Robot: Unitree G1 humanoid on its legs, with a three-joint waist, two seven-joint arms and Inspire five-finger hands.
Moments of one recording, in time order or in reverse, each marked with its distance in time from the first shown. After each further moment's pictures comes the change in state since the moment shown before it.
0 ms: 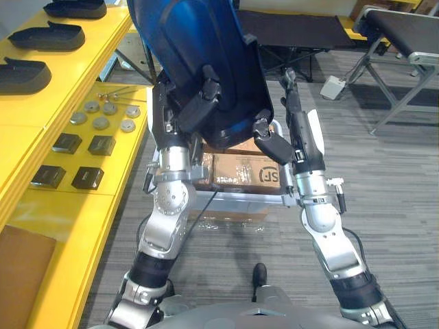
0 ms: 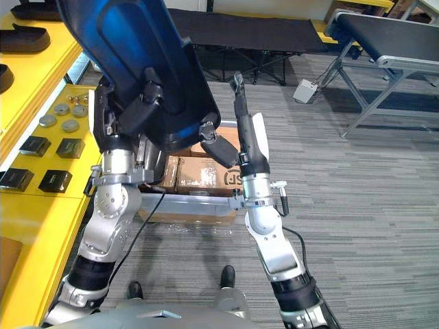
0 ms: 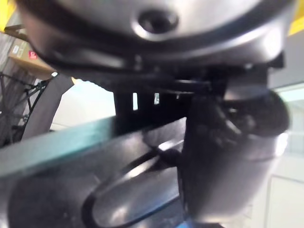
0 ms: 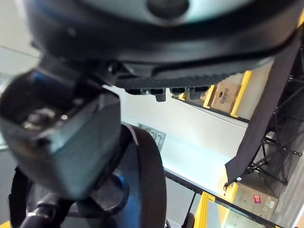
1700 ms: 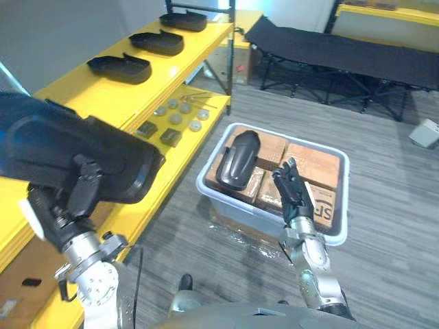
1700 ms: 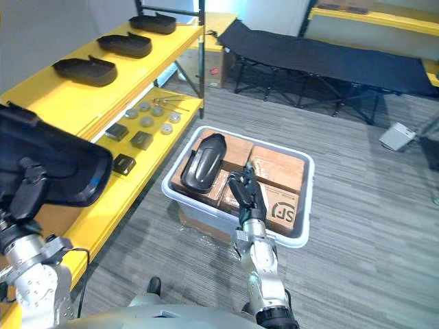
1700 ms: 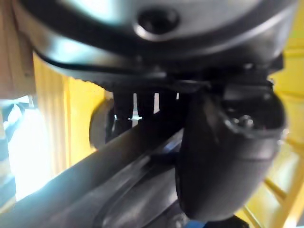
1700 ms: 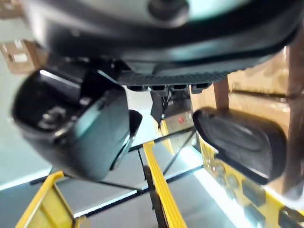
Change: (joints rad) left arm 0.607 -0.135 0.509 -0.156 -0.094 -0.103 0.017; right arm 0.102 0.222 -0.098 0.443 0.445 -0.047 0.168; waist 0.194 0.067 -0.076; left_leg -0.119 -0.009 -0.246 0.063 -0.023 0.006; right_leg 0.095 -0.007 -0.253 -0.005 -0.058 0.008
